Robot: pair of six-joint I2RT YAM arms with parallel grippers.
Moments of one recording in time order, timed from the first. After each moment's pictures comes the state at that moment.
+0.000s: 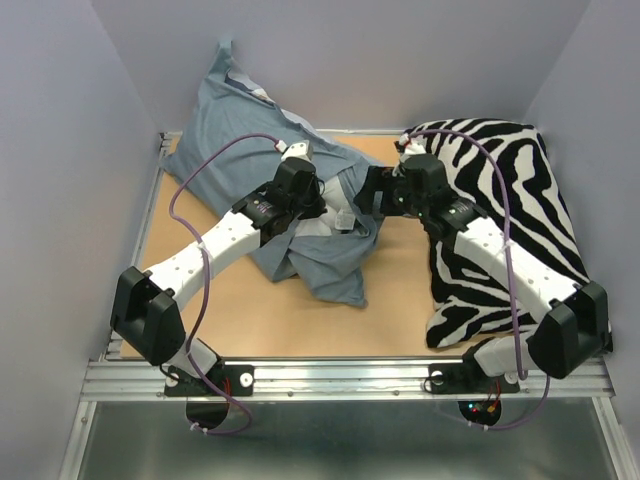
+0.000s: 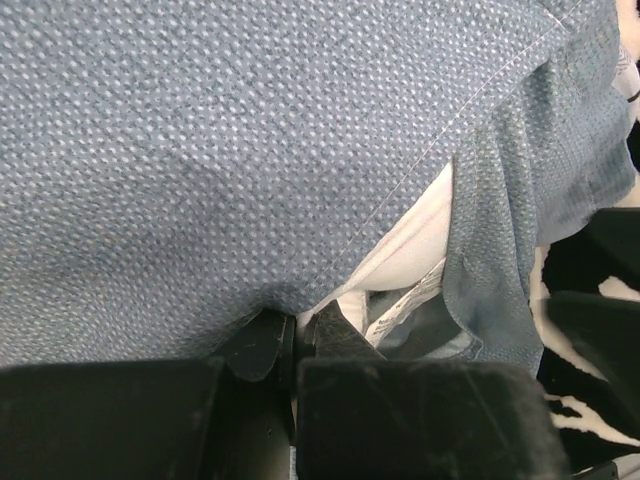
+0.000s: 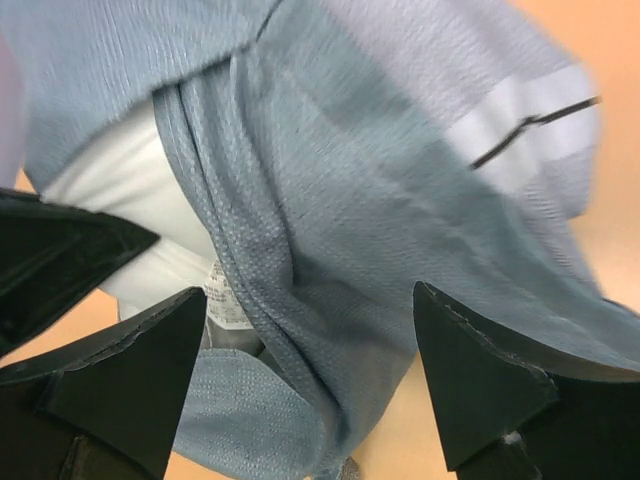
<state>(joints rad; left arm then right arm) -0.67 1.49 1.27 -0.38 -0.19 -0.62 0.52 1.35 1.18 -0.28 -0.01 0.45</state>
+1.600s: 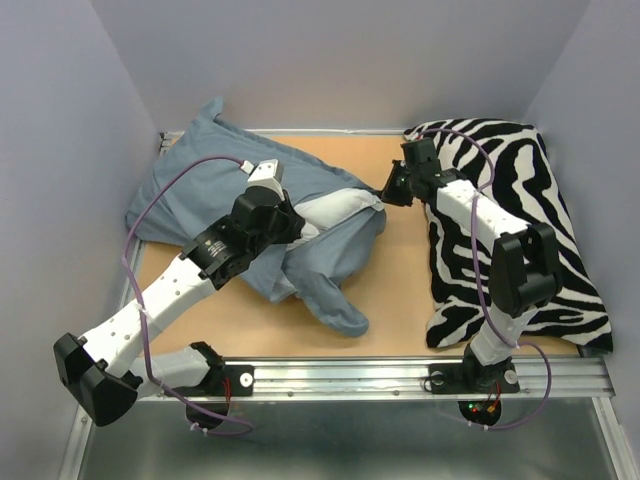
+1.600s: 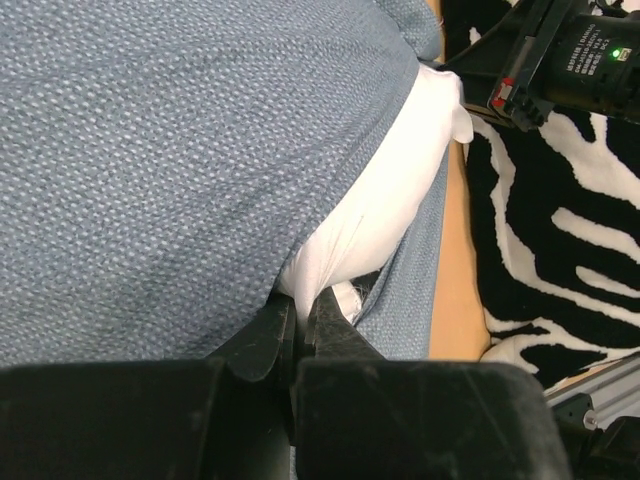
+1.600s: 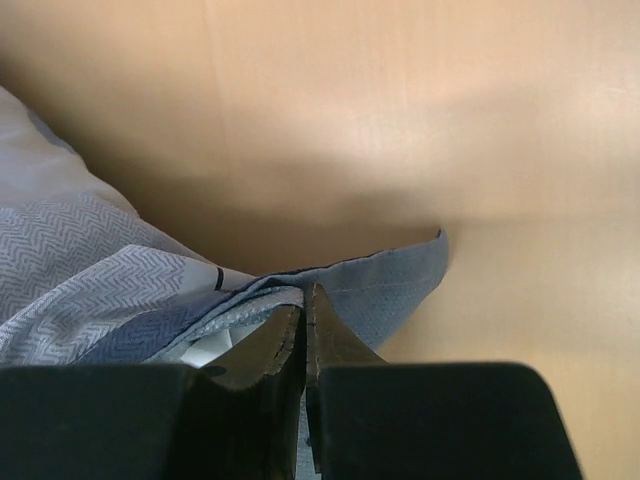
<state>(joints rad) -0.73 1.10 1.09 -0.48 -0.24 -0.62 0.32 1.77 1.39 -0.42 -0.03 0.64</state>
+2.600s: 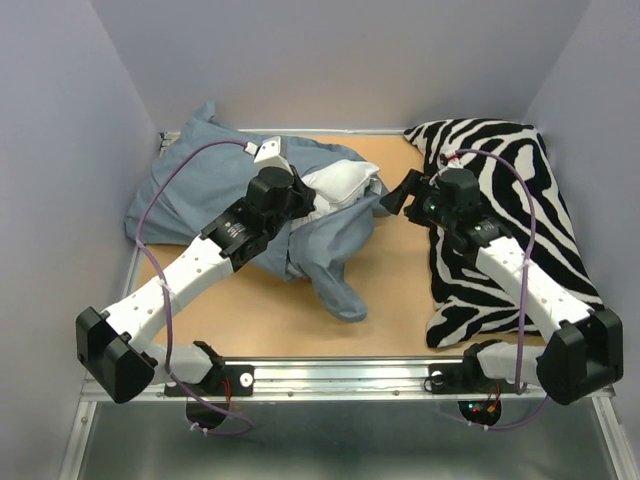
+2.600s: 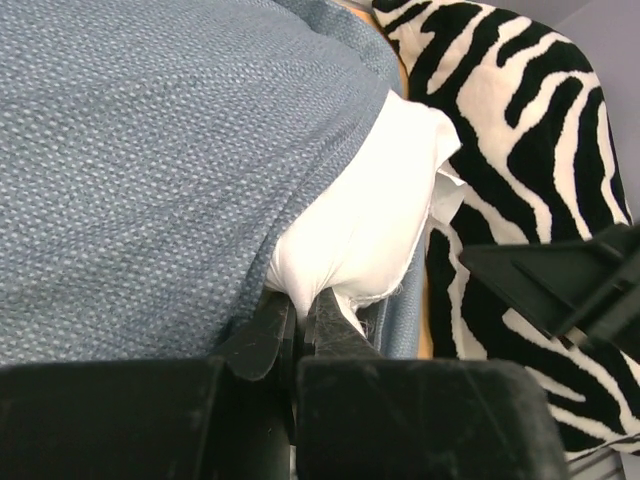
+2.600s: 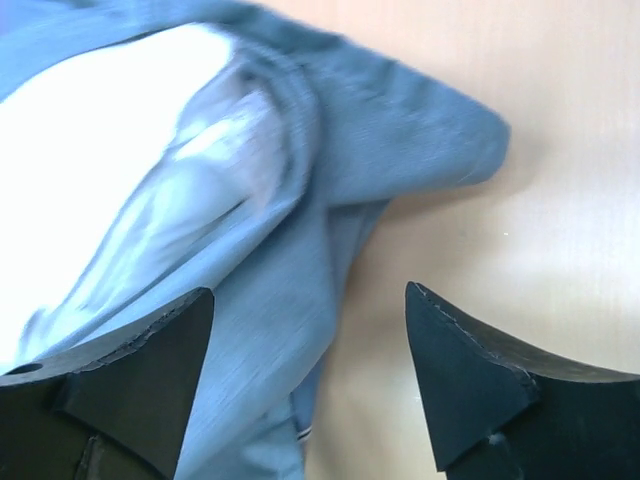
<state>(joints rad) -0.72 1.23 1.18 -0.32 -0.33 -0.70 0.35 1.26 0.95 -0.16 -0.13 0.68</state>
